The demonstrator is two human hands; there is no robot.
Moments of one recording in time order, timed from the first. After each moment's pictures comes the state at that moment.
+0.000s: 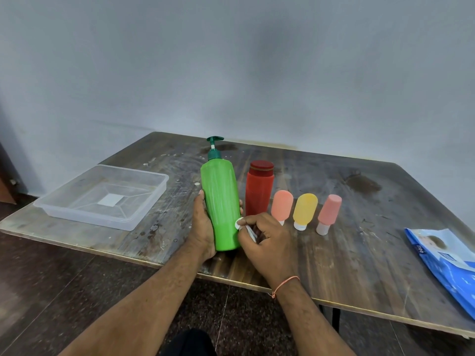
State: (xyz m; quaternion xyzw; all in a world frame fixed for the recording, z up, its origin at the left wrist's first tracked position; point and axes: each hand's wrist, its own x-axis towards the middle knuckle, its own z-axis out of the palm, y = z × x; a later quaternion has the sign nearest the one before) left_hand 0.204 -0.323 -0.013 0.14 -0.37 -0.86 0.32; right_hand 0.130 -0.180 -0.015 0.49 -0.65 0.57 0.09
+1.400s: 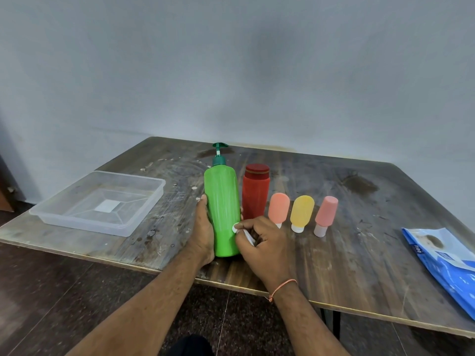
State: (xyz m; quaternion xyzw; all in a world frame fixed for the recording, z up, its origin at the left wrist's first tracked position) left_hand 0.204 -0.316 -0.010 0.18 -0.44 -0.81 0.35; right_hand 0.128 -0.183 -0.020 0.47 -0.65 0.58 0.08
